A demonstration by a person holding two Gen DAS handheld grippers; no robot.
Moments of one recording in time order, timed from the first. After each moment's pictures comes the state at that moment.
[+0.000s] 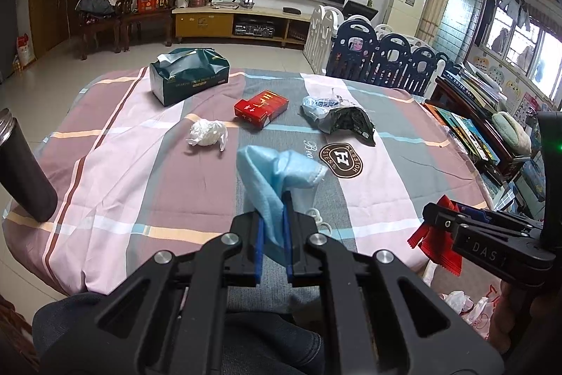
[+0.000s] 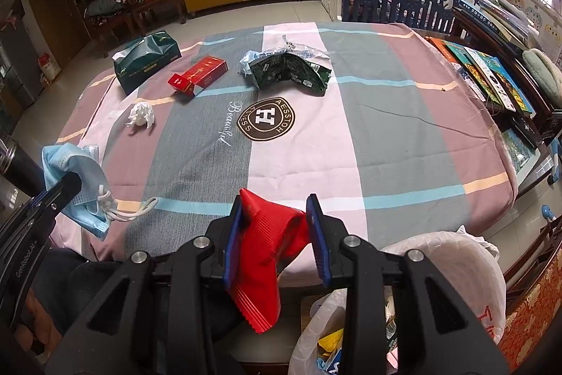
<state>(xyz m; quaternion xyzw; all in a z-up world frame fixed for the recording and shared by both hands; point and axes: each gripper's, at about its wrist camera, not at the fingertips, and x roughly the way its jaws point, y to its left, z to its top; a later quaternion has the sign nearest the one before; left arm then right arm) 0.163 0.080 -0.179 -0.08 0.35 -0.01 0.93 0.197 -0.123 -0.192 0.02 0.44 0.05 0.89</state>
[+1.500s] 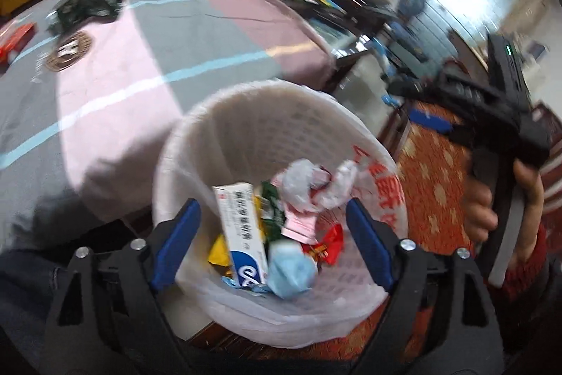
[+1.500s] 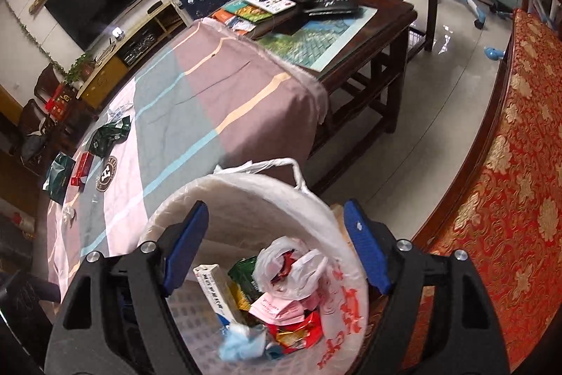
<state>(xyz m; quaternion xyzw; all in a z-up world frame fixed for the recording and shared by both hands) 0.119 -0.126 -0.241 -0.02 0.50 -0.34 0.80 0.071 -0.395 -0.222 0.27 0.42 -0.13 0.86</state>
